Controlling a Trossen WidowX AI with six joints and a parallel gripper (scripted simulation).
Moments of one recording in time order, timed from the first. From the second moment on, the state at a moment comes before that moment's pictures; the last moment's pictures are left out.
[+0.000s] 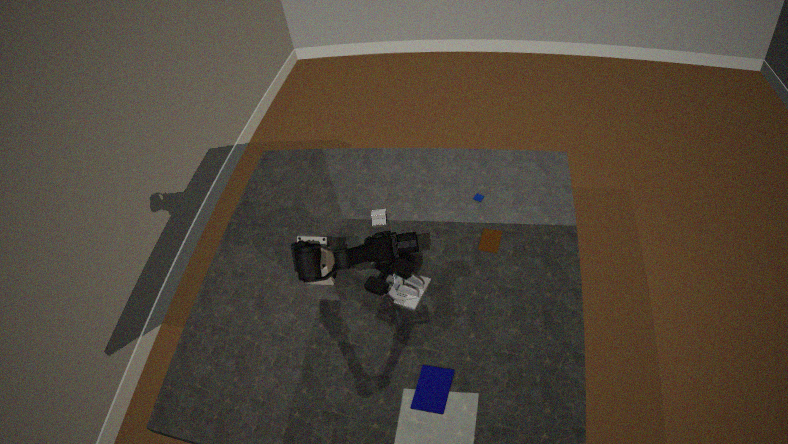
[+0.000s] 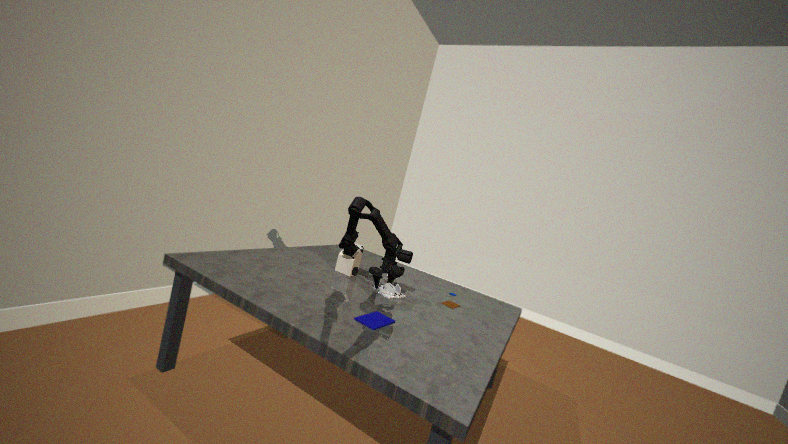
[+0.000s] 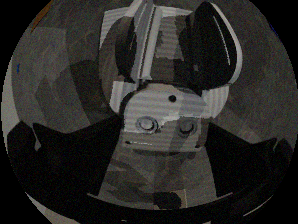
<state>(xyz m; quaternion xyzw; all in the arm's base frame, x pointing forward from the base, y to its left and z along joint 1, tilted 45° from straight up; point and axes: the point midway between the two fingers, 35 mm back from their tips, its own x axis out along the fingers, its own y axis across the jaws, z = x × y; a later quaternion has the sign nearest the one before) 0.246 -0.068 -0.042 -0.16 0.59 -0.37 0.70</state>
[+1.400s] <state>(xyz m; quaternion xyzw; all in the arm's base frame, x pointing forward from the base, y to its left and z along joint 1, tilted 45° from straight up) 0.245 -0.065 -0.040 -0.16 0.59 -0.37 0.69</state>
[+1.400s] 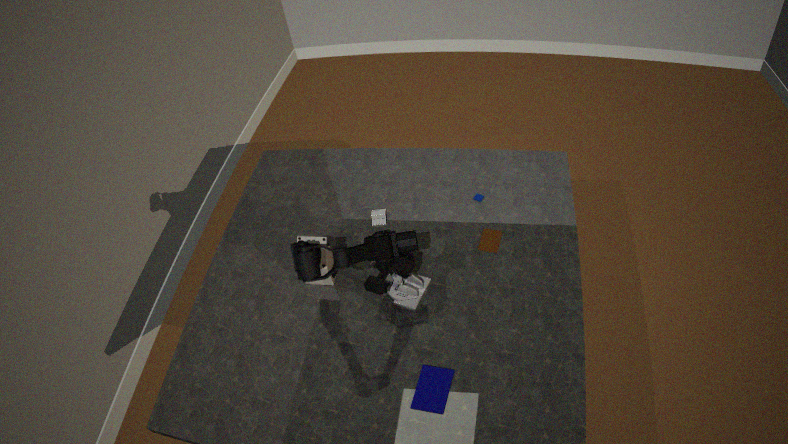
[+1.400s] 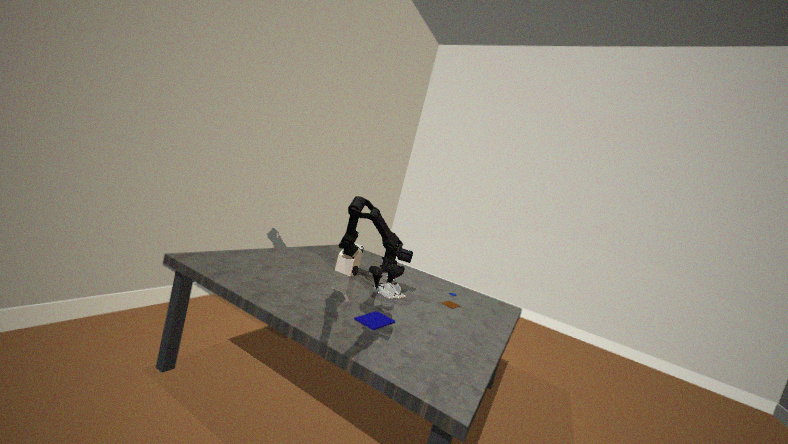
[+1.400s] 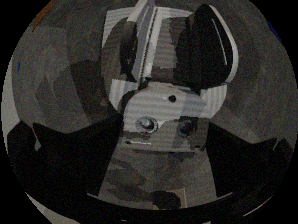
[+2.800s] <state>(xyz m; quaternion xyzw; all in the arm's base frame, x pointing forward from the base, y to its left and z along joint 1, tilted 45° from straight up) 0.246 -0.068 -0.042 -0.16 0.60 -0.37 0.69</state>
